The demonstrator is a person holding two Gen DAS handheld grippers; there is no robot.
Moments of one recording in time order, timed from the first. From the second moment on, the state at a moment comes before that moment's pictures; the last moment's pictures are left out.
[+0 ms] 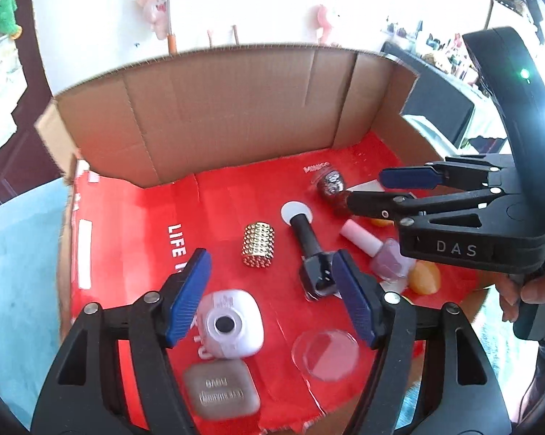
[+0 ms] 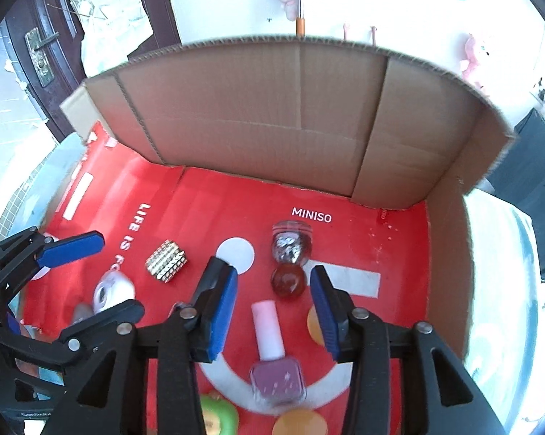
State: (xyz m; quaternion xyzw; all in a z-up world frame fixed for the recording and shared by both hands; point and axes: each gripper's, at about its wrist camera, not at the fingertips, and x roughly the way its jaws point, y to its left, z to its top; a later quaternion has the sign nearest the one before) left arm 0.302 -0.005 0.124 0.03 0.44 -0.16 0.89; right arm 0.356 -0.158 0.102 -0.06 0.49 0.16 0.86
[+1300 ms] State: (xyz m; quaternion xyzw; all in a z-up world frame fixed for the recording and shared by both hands) left arm 0.212 0.007 0.081 0.02 0.28 -0.03 0.96; right arm 0.215 -0.196 0.071 -0.03 0.27 0.08 0.96
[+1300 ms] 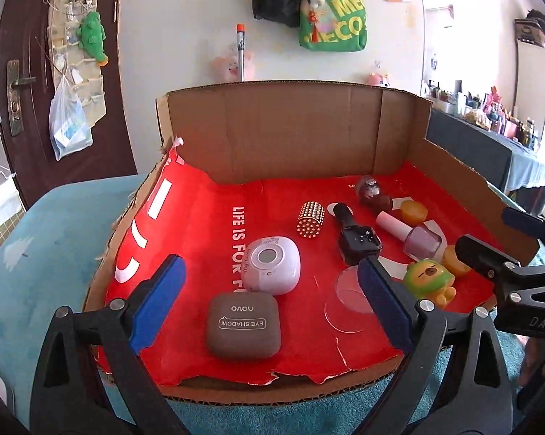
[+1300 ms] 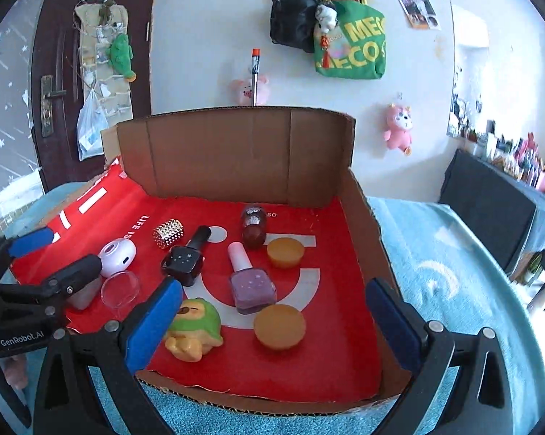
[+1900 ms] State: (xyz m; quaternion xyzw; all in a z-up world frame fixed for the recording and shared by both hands) left arm 0.214 0.014 0.077 0.00 0.30 -0.04 0.95; right arm 0.220 -0.192 0.065 -0.04 0.28 0.08 0.96
